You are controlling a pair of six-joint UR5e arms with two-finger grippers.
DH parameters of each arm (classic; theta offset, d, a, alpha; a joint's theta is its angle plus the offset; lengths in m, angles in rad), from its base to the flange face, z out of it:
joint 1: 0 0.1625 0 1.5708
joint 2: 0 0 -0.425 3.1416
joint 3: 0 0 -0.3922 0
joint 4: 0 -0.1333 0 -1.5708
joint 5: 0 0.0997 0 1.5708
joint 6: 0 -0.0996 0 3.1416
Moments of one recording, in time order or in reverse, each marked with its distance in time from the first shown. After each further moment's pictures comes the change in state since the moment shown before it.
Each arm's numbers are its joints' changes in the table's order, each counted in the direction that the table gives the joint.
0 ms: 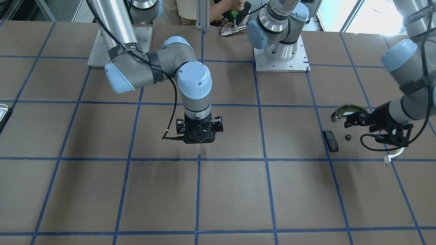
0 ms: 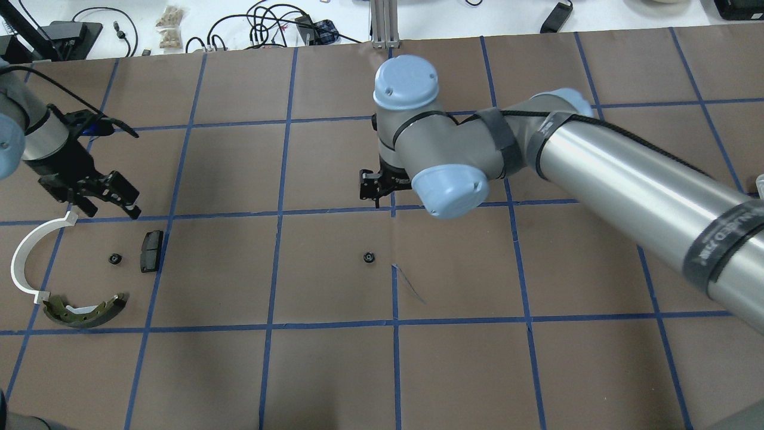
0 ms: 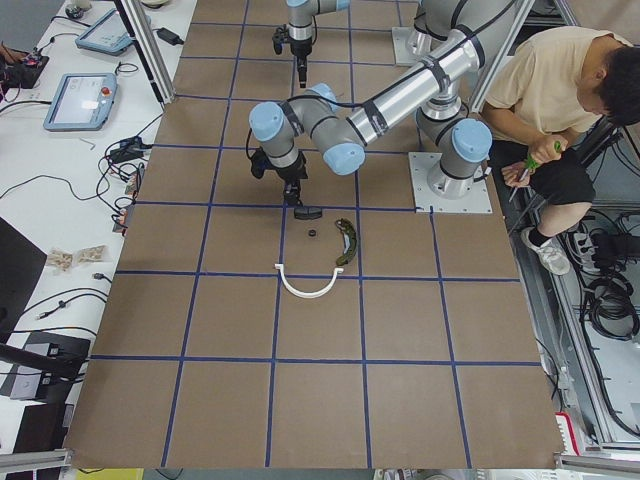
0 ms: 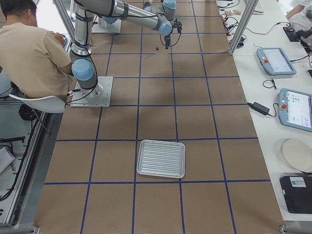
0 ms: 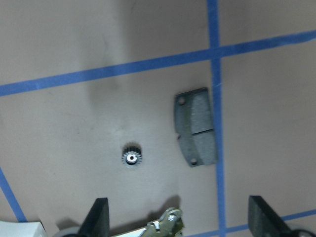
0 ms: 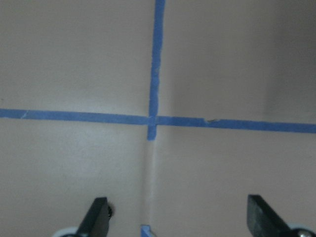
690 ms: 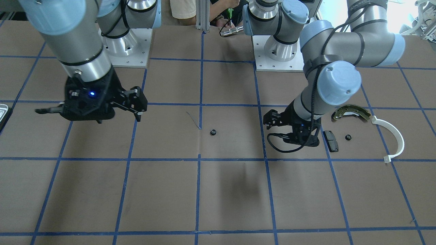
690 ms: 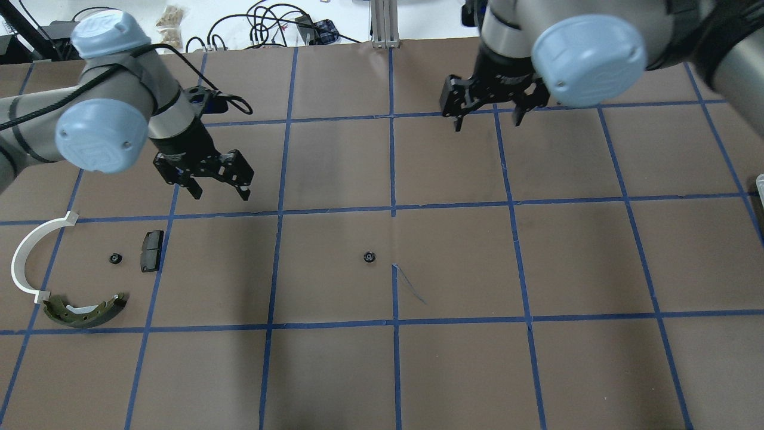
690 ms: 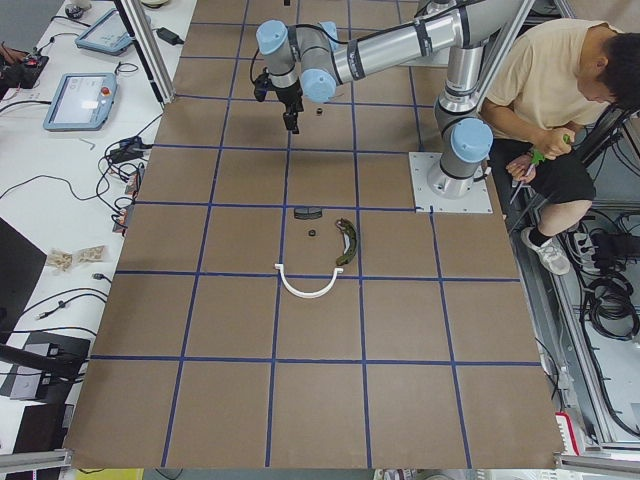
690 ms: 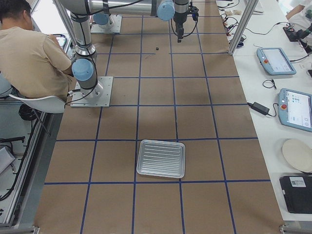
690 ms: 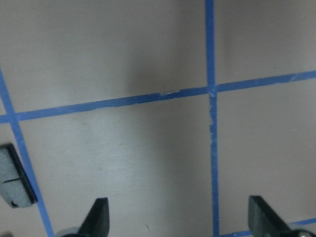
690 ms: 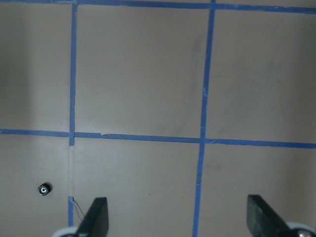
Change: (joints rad) left arm -0.407 0.028 0.010 -0.034 -0.084 0.398; right arm -0.287 -0.231 0.167 -0.330 -0.002 0.275
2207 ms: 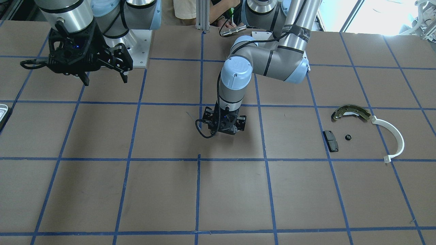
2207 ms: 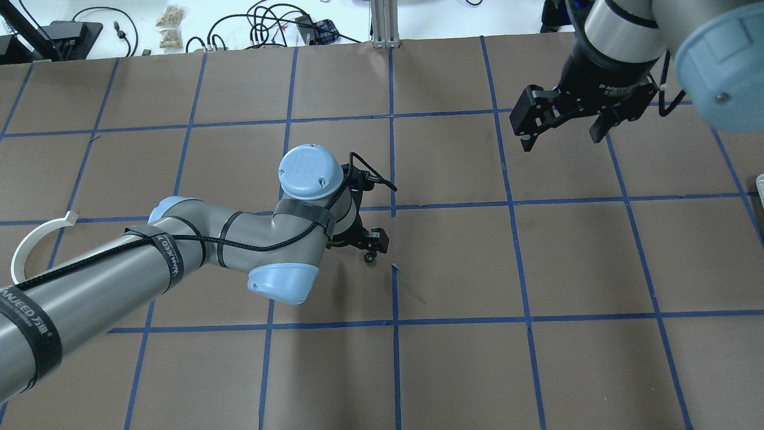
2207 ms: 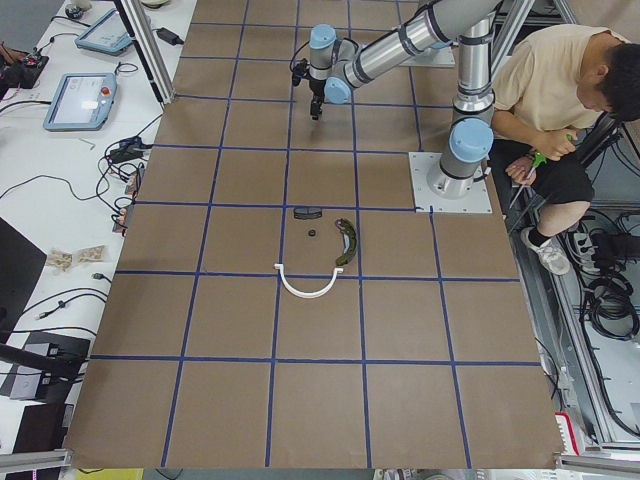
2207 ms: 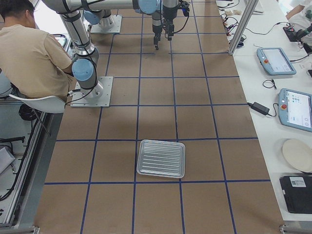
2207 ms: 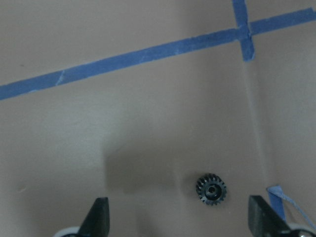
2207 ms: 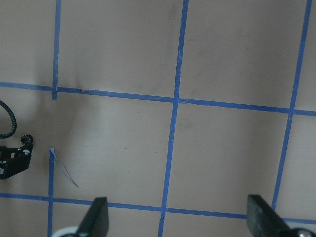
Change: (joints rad) left arm -0.342 -0.124 0.301 -0.638 -0.003 0.229; right arm -0.033 -0.110 -0.040 -0.131 -0.030 0.096
